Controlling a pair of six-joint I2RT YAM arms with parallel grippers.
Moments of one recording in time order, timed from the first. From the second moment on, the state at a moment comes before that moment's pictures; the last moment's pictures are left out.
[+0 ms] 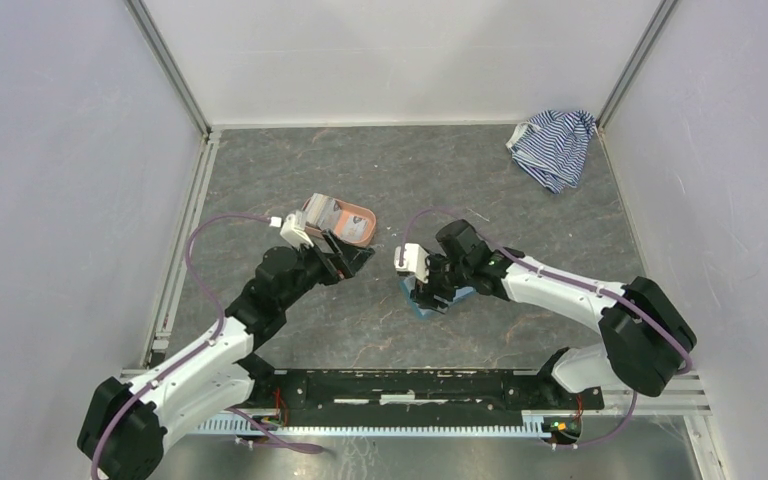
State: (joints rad) left arm -0.58 0.84 0.37 0.24 0.07 -0.86; right arm 0.74 1.40 0.77 -0.26 -0.41 -0.57
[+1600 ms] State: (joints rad) left arm -0.44 1.87 1.40 -0.55 -0.48 0.07; right arm 0.53 1.42 0.78 -0.37 -0.65 -0.67
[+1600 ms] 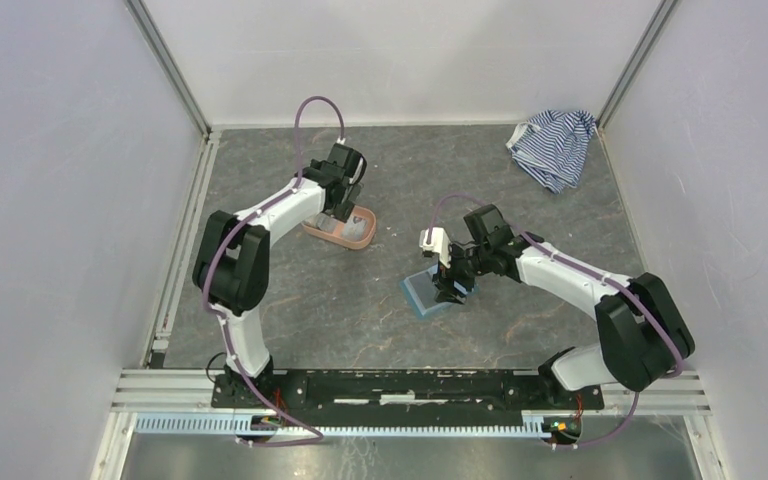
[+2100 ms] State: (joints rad) left arm -0.43 1.94 1.42 -0.55 -0.50 0.13; right arm 0.52 1.42 0.78 -0.38 -0.66 -0.67
